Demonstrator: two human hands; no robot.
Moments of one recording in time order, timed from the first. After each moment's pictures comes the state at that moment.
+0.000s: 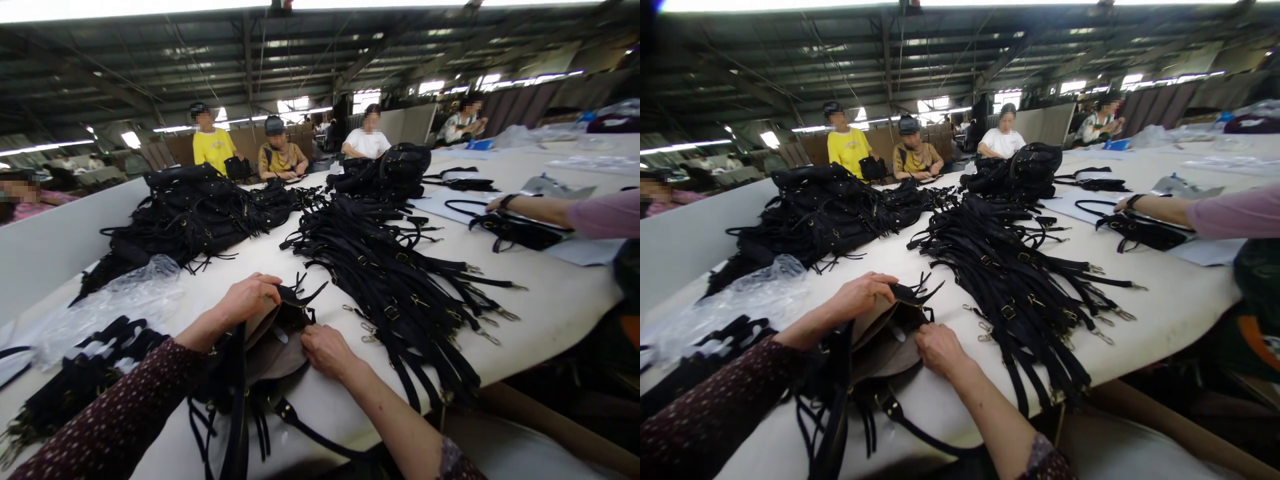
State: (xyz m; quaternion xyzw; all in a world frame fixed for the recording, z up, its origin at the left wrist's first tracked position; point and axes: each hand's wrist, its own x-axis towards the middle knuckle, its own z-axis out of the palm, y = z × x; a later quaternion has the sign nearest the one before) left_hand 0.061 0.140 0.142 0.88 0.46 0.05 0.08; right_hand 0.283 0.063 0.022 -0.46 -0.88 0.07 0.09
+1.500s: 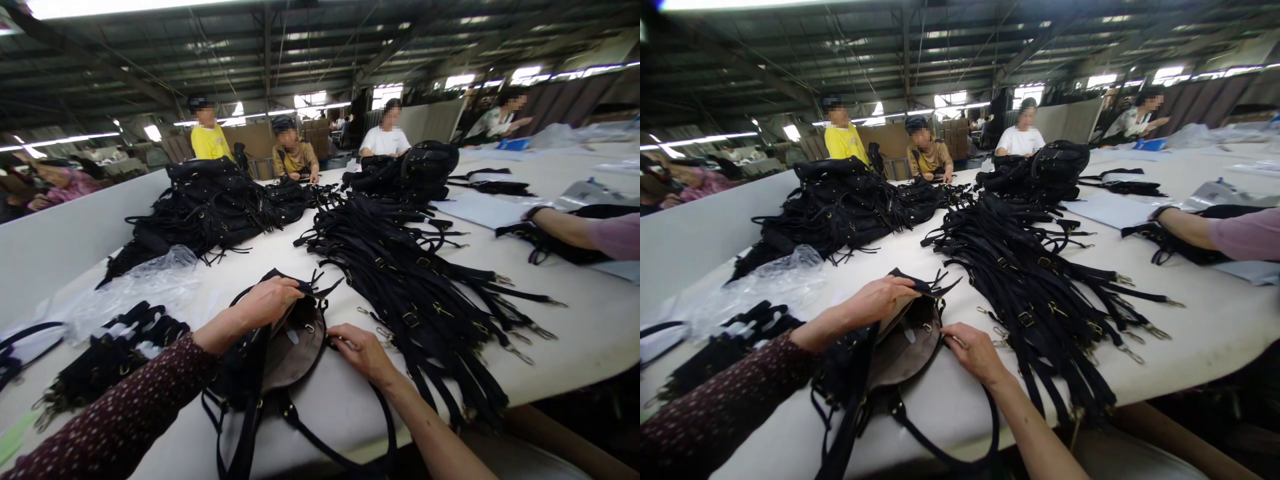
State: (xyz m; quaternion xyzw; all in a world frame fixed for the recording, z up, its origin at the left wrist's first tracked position) left_hand 0.073 0.125 0.147 0.91 0.41 0.06 0.06; right_hand 0.326 0.063 0.006 -0.45 -0.79 0.25 0.34
